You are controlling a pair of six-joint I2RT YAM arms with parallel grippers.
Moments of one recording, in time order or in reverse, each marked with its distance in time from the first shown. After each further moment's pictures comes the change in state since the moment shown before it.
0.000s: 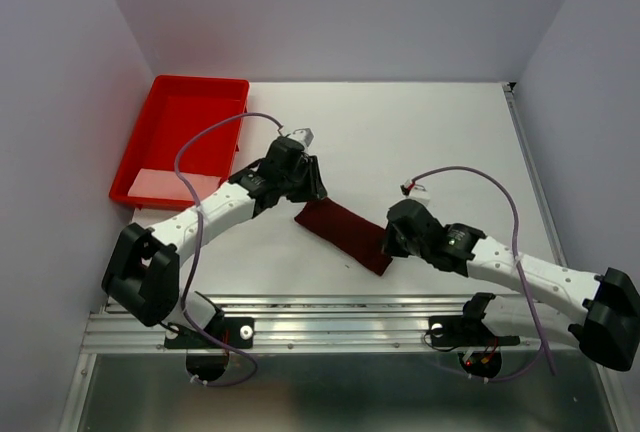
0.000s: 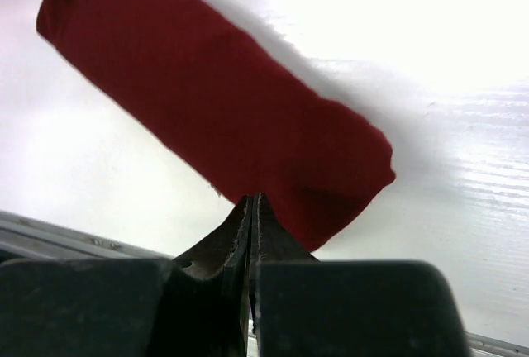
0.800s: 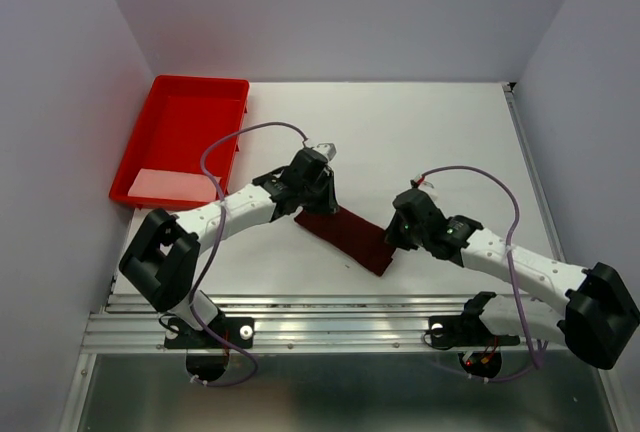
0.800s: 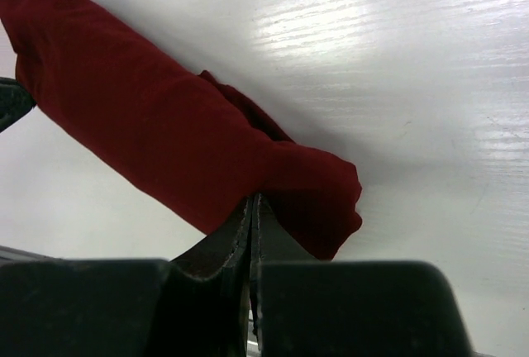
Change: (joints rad) left arm -0.131 0.109 0.028 0.022 0.003 -0.011; right arm -0.147 0.067 -0.010 0.055 -0.063 0.060
